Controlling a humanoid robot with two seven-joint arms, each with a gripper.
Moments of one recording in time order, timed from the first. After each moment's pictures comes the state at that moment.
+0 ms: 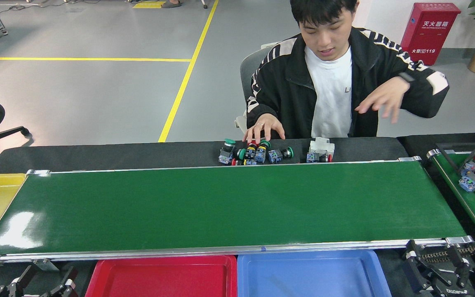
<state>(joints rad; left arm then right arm) 0.28 0.06 0.57 -1.76 -1.27 -0.58 -0.28 0.25 -0.19 -0.24 -1.72 1.03 -0.05 0.06</state>
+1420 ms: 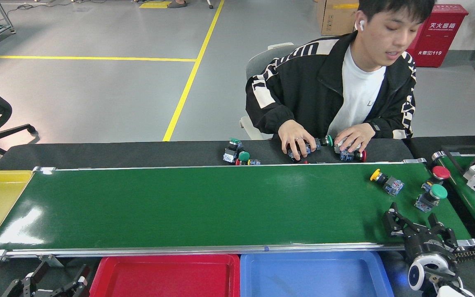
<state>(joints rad) 0.26 0.05 0.54 -1.76 -1.32 -0.60 -0.31 -0.18 -0.18 -0.08 -1.27 1.14 0.16 0.13</state>
